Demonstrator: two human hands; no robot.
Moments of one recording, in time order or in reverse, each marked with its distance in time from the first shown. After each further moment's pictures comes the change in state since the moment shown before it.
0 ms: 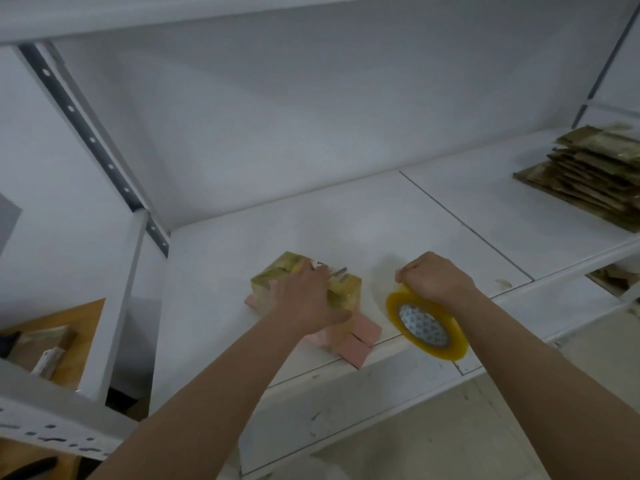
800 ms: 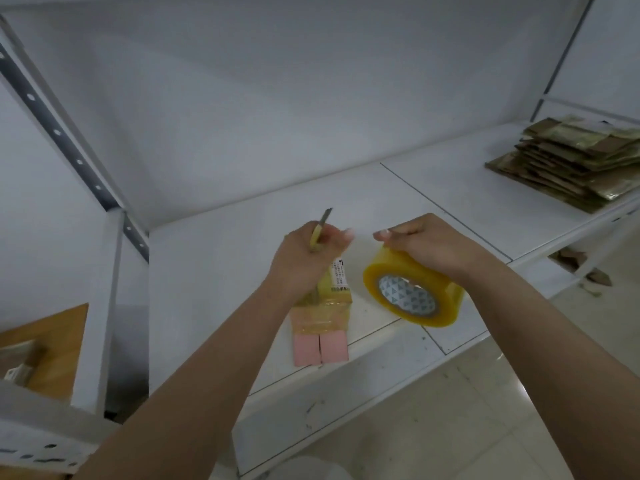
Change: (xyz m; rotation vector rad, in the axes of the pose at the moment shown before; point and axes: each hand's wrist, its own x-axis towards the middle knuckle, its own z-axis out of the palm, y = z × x) left_hand 0.007 -0.013 -0.027 -0.963 0.203 0.119; right_hand -0.065 -0.047 -0.034 0.345 0.007 -0.199
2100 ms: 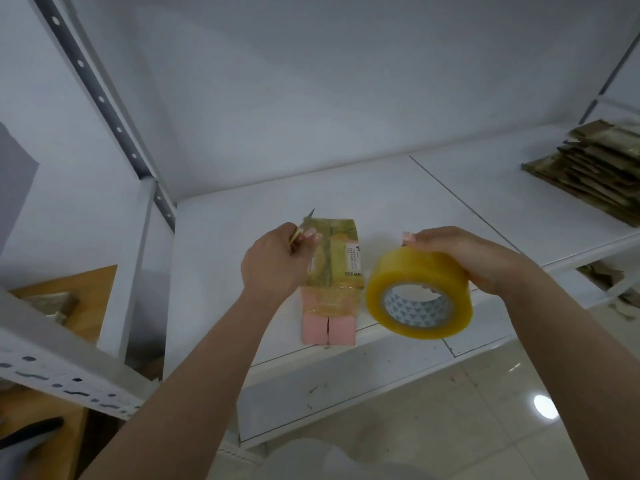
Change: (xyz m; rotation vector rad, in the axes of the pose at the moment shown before) left_hand -0.031 -0.031 -0.023 0.461 0.336 -0.094; right_hand -0.002 0.025 -0.007 0.111 -0.289 0.052
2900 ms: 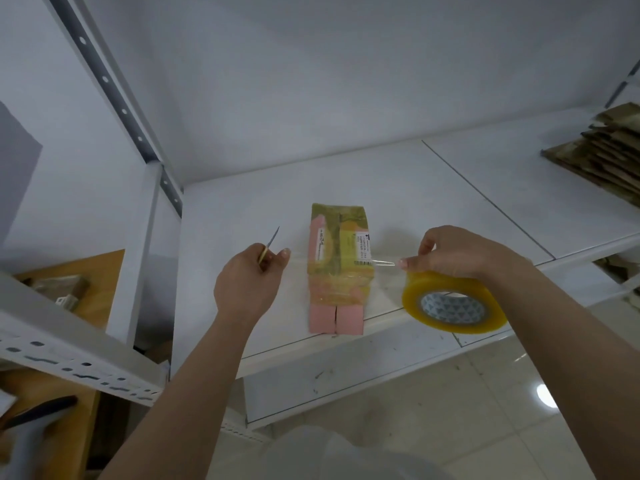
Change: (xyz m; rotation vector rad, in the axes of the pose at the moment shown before) left_hand -0.023 -0.057 -0.002 -0.020 0.027 -0.180; right_hand 0.028 0.004 0.014 -0.663 0.060 0.116
